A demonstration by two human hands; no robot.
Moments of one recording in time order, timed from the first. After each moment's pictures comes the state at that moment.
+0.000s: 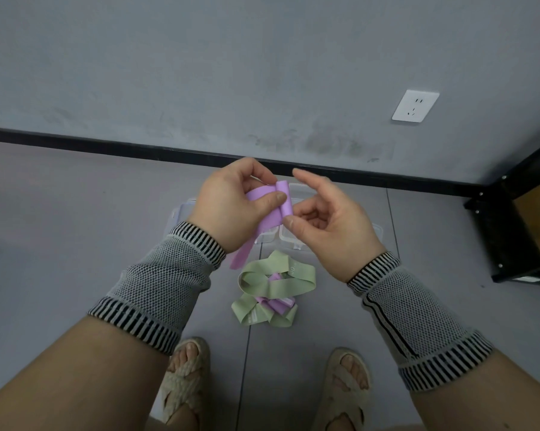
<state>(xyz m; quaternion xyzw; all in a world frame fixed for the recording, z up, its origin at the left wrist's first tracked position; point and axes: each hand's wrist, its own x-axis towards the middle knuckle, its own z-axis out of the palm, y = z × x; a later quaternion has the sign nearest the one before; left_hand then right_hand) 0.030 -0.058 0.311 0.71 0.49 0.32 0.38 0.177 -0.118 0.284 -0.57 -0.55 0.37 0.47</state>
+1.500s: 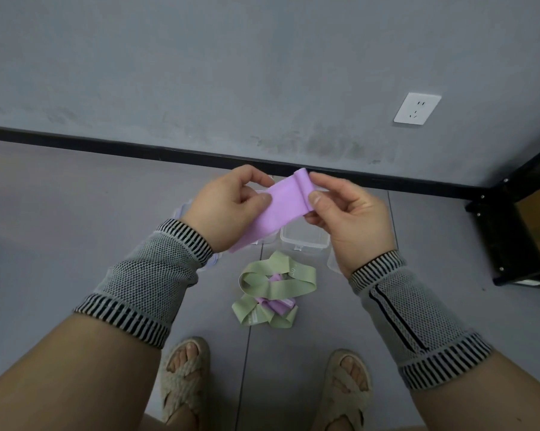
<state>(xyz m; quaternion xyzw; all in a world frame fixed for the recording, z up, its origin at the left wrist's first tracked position) 0.015 -0.050 0.309 0.74 0.49 0.24 0.39 0.175 -0.116 0.294 -0.55 -0.40 0.40 0.61</state>
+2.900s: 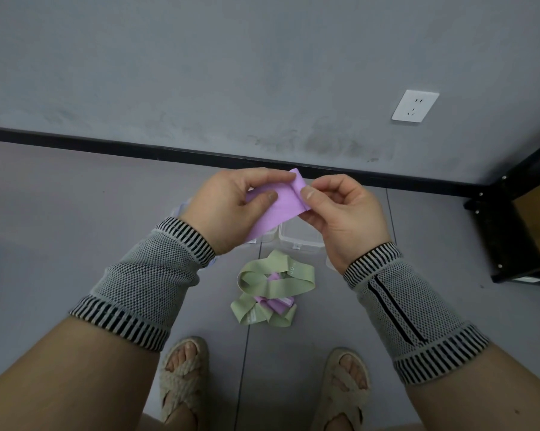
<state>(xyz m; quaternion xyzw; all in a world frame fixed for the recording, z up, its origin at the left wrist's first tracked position) 0.020 -0.058 0.316 0.81 0.38 0.29 0.34 0.174 -0.110 0.295 -0.53 -0.30 0.48 0.63</state>
